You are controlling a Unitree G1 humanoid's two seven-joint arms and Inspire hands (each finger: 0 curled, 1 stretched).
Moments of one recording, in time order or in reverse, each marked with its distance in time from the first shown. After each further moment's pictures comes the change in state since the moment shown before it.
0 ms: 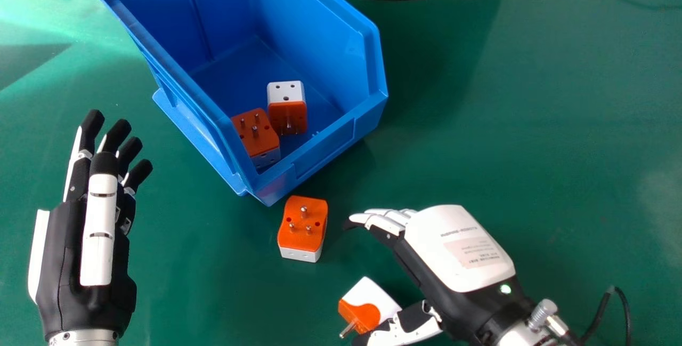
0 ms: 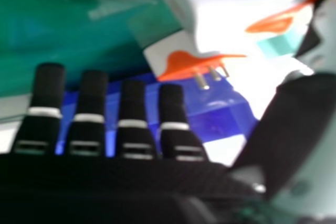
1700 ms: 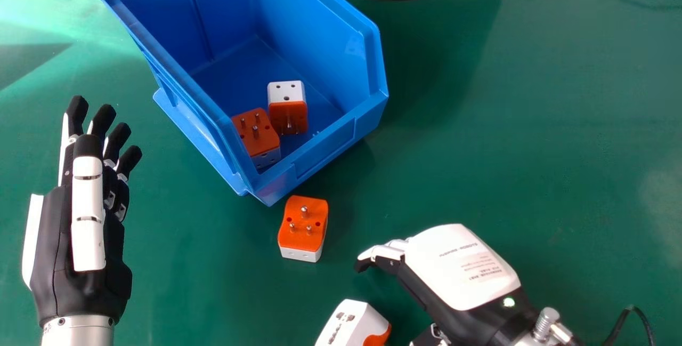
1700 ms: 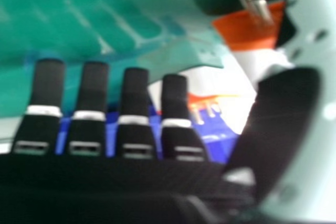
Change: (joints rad) left arm -0.012 0.017 -0.001 -0.058 0.013 0.060 0.035; right arm 0.046 -0.087 0.025 -0.103 -0.031 0.056 0.125
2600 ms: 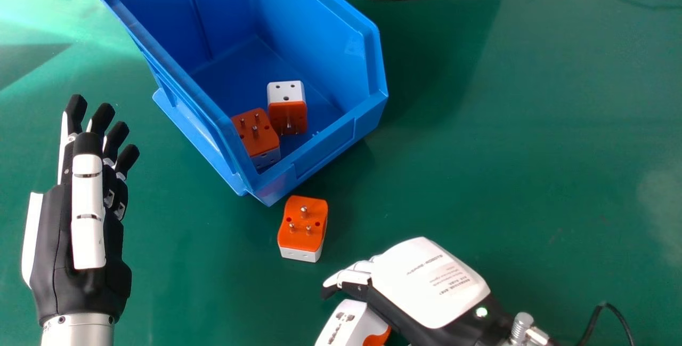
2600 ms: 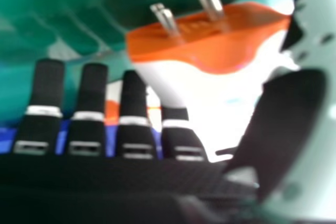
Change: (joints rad) left arm 0.000 0.000 -0.002 -0.014 0.011 0.012 0.012; right arm -0.042 -0.028 0.050 -0.007 0.006 -0.104 0.068
